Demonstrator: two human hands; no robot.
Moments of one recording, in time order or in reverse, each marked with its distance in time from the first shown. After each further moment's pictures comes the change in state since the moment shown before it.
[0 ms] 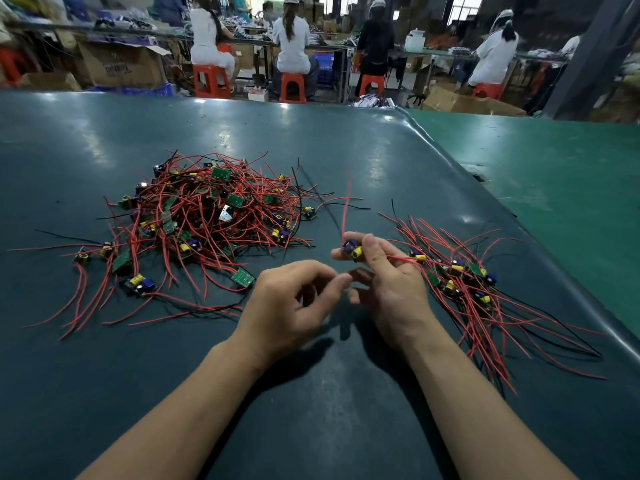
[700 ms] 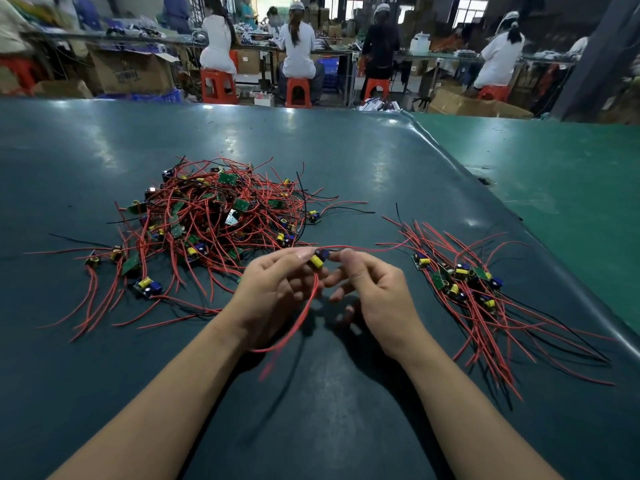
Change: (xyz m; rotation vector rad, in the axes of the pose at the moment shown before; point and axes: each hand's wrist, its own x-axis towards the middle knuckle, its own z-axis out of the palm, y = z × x) left_hand 0.011 -0.017 -0.010 -1.058 -0.001 -0.840; right_hand -0.007 0.009 0.008 -0.333 -0.042 -0.054
